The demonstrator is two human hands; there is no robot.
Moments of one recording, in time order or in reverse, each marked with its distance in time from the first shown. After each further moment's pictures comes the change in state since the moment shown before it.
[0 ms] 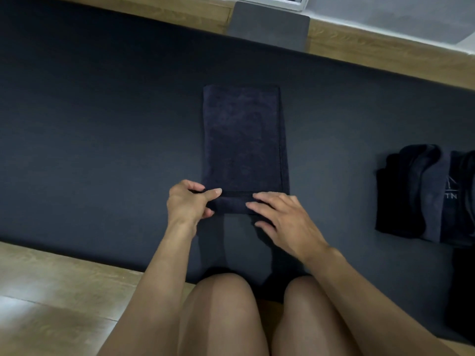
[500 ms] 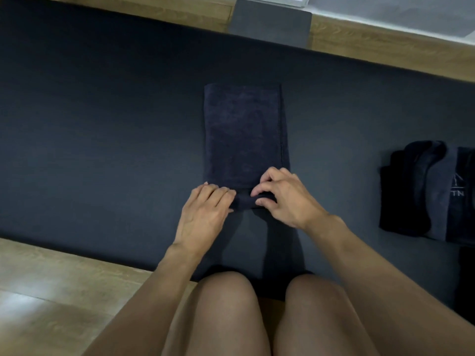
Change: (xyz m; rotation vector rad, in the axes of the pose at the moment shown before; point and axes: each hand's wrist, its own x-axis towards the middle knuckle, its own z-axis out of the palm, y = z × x) left_hand -0.003 -0.043 0.001 1.033 0.114 1.356; right_hand 0.047 0.012 -0.024 0.154 -0.189 0.124
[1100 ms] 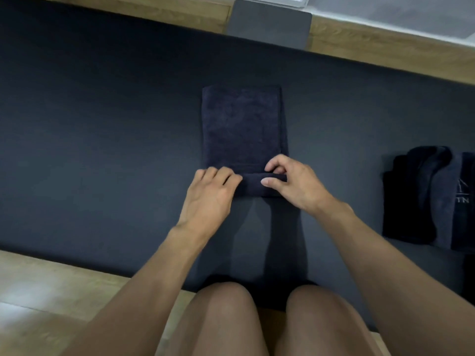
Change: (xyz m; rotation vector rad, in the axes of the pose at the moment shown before) left_hand 0.050 -0.004 -0.009 0.010 -0.019 -0.017; right_hand 0.028 0.022 -0.020 0.224 0.039 0.324
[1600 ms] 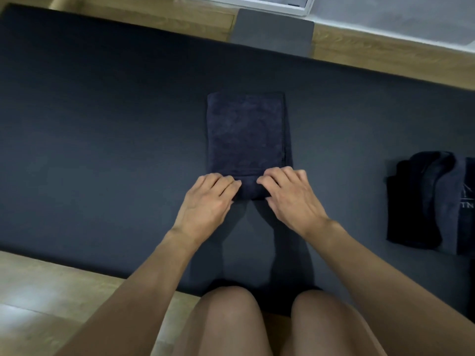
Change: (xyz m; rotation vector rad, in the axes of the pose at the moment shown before) left_hand -0.013 -0.018 0.005 0.027 -0.006 0.130; right_hand -0.021 -0.001 0.027 -0.598 0.219 -0.422
